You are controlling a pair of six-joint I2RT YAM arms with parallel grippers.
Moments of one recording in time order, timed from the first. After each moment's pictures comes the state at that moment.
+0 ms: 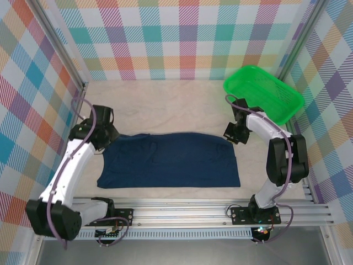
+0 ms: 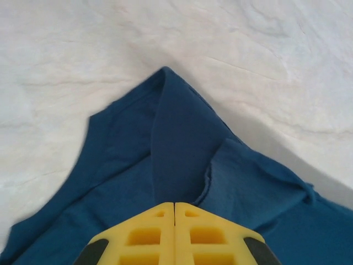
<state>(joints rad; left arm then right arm) -0.14 1.13 1.10 -1.02 -0.24 -0.75 0.20 1.68 1.19 -0.91 -0.05 0.65</state>
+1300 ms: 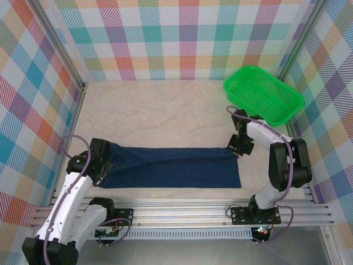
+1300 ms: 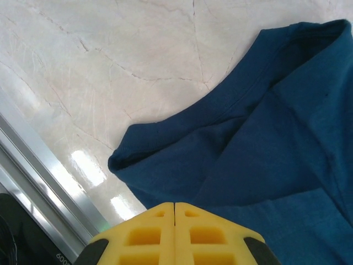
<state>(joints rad) -0.14 0.79 0.74 -1.22 -0.32 -1.07 0.20 1.63 1.03 -0.95 0.05 0.70</state>
